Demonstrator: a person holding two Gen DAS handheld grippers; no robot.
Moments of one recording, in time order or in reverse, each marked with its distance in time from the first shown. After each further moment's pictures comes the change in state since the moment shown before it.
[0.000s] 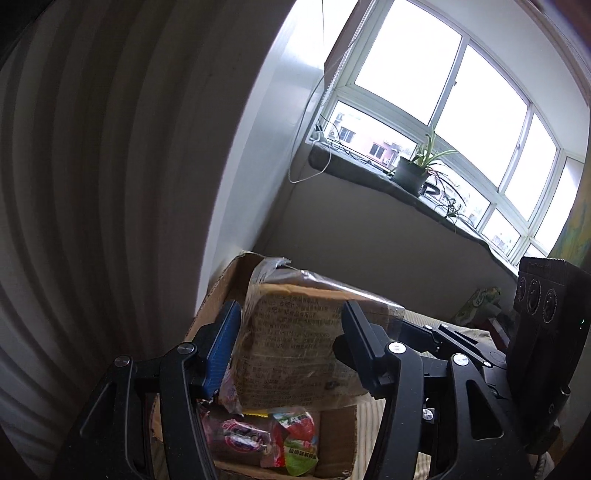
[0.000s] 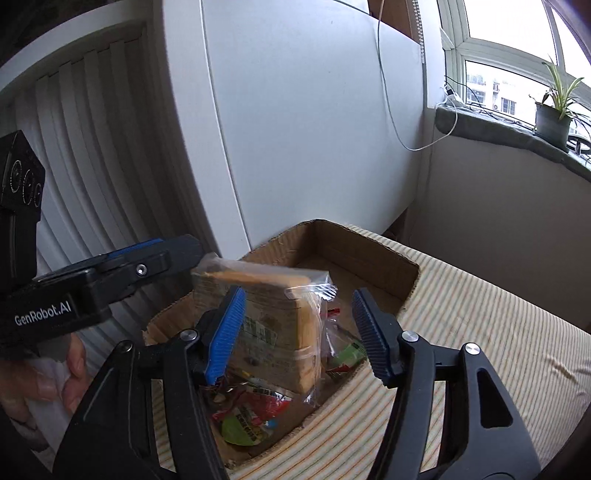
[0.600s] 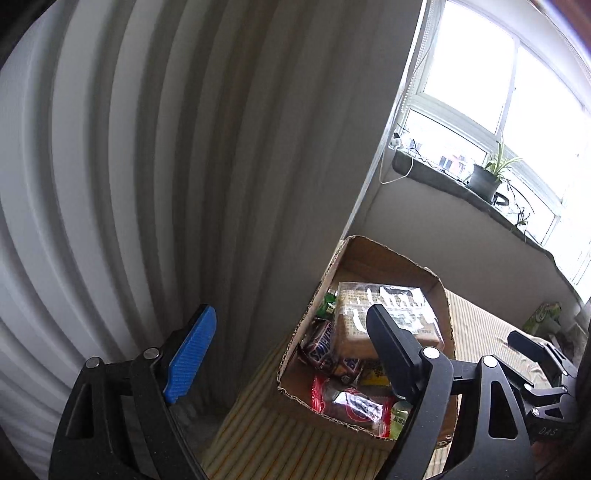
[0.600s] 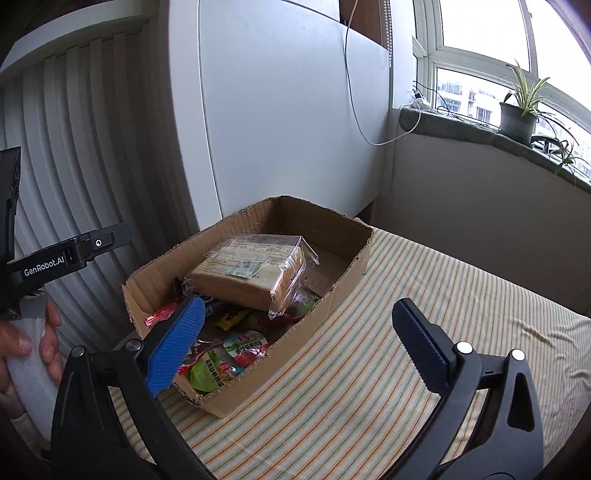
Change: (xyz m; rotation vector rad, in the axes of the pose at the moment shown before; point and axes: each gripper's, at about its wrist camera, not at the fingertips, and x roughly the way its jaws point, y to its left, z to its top) left arm -0.036 0.044 -0.041 -0.040 -0.052 0.281; right arm -0.041 0.000 -0.051 -0.008 -0.029 -0.128
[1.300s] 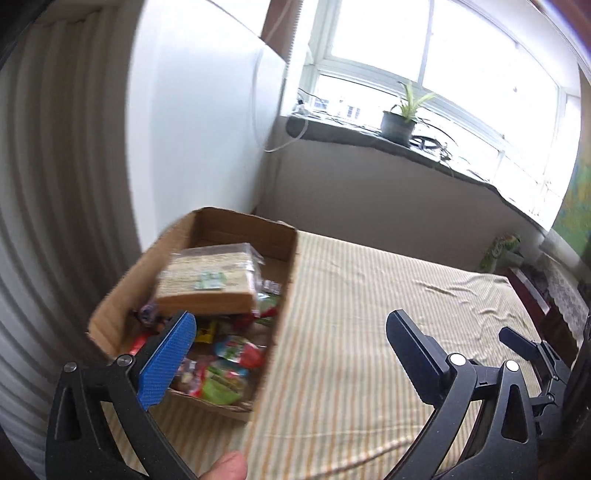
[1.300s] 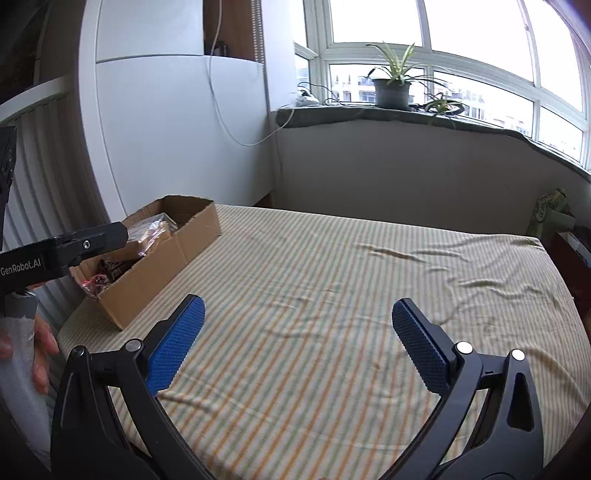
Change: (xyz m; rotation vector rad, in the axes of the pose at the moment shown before) left arm -0.016 -0.167 -0.038 0.234 0.088 -0.193; right arm -0.140 -0.135 -0.093 0.234 -0.049 -0.261
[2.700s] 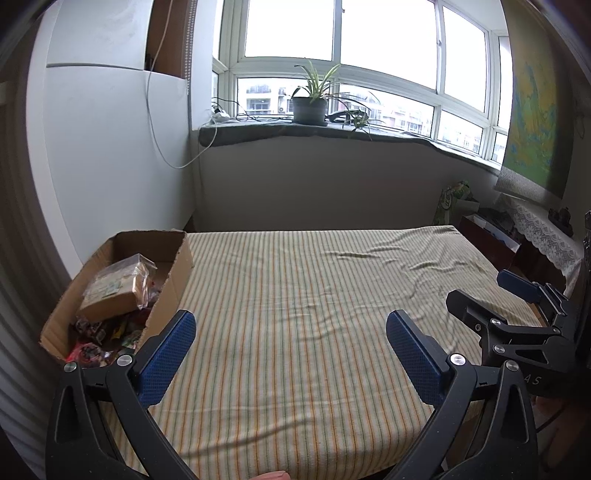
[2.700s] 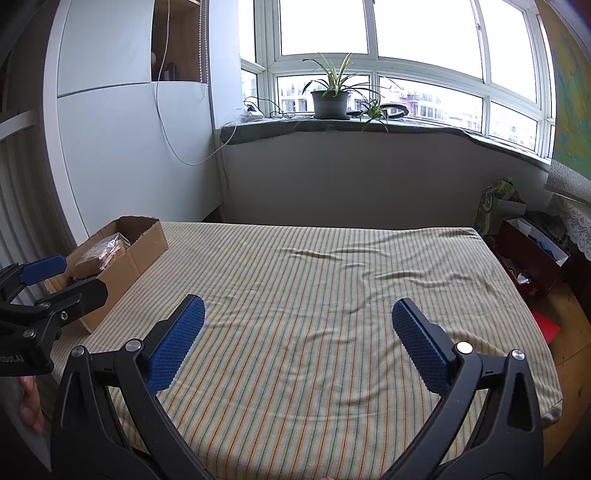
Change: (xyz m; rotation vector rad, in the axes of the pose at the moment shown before) left arm -0.026 -0.108 -0.027 0.218 -0.008 -0.101; right arm -0.048 -0.044 0.002 0.057 -0.036 -0.138
